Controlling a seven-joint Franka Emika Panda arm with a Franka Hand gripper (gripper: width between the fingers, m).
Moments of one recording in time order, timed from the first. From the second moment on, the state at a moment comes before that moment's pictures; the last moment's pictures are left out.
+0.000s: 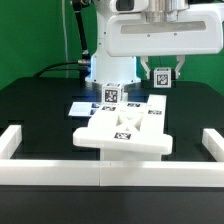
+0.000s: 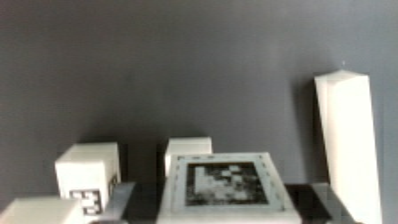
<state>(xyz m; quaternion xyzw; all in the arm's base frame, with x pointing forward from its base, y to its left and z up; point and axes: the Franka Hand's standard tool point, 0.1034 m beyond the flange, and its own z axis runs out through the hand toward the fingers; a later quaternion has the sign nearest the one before) 0.512 0.059 0.124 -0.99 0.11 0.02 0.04</state>
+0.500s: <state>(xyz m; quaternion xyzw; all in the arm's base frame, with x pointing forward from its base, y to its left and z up) 0.520 0.059 0.125 -0.99 0.10 0.01 0.04</state>
